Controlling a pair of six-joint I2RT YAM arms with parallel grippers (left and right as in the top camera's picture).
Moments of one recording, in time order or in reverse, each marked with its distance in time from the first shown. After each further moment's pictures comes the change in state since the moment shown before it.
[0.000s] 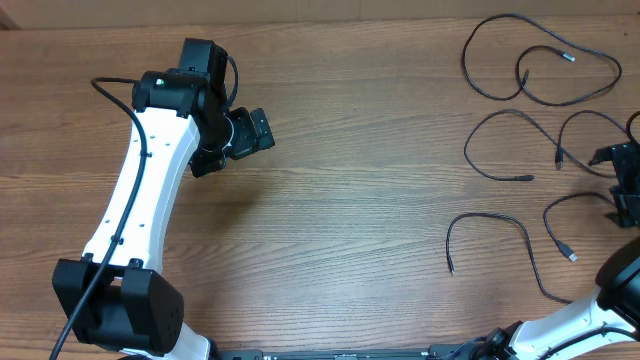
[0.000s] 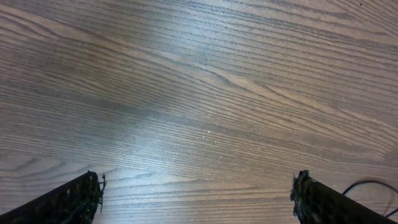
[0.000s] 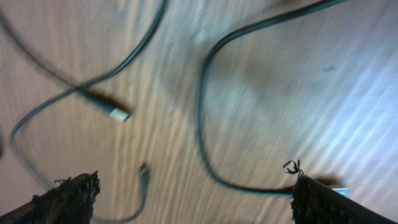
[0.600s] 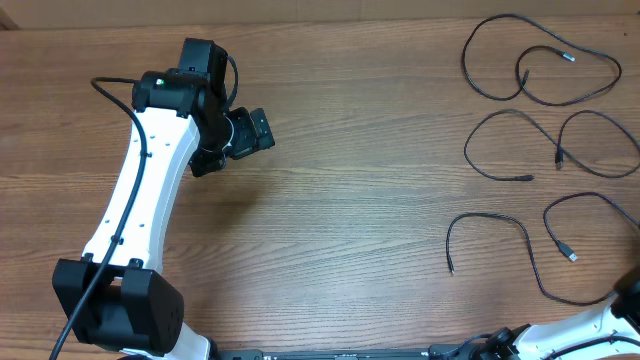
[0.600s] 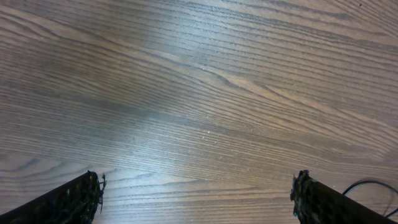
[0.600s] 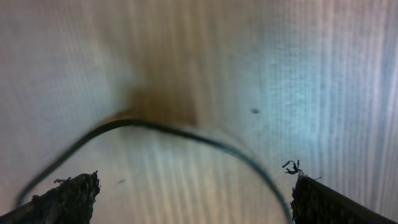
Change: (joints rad) left arm 0.000 0.000 0.000 0.002 0.000 0.000; right arm -0.201 0.002 -0.087 0.027 0.388 0.129
